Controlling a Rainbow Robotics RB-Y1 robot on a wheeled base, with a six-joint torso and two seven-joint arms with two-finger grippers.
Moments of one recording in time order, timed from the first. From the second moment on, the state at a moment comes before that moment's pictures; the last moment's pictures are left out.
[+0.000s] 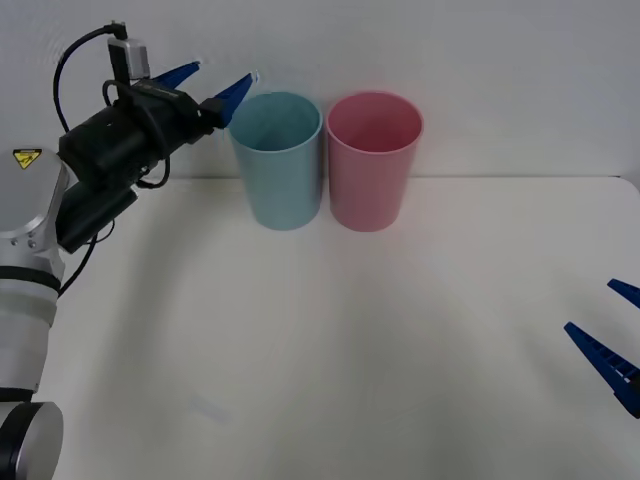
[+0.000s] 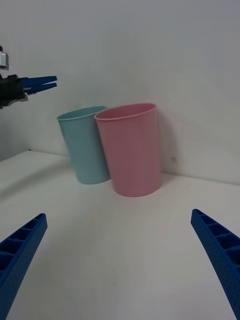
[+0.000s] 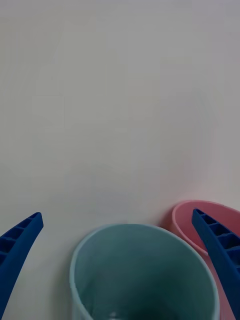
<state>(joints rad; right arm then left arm) 0.35 -0.40 -0.52 -1.66 0.96 -1.22 0.00 -0.60 0.35 0.17 -1.27 -1.43 -0.66 0.34</state>
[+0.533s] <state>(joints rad) 0.35 -0.40 -0.52 -1.66 0.96 -1.22 0.00 -0.34 0.41 0.30 -1.44 -1.29 -0.80 0.29</state>
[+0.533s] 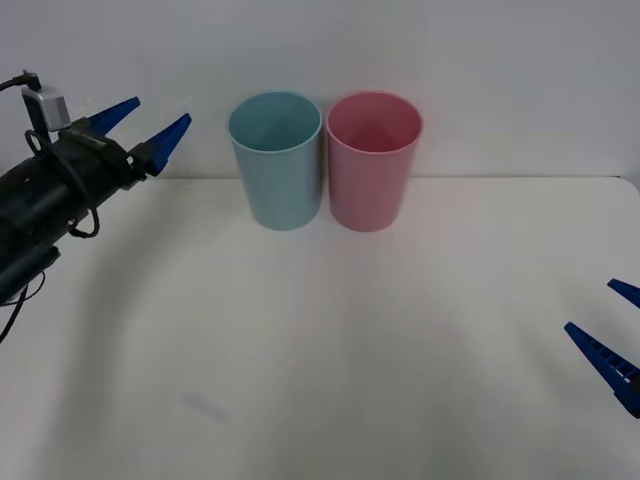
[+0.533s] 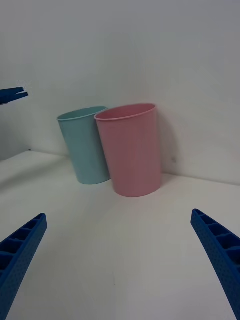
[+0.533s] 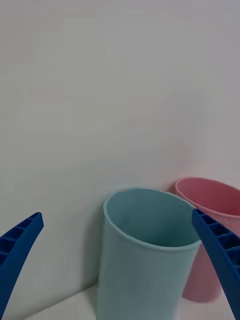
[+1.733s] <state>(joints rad) 0.35 -0.40 -0.52 -1.66 0.96 -1.22 0.00 0.23 0.48 0.67 -1.66 -1.10 -1.18 0.02</state>
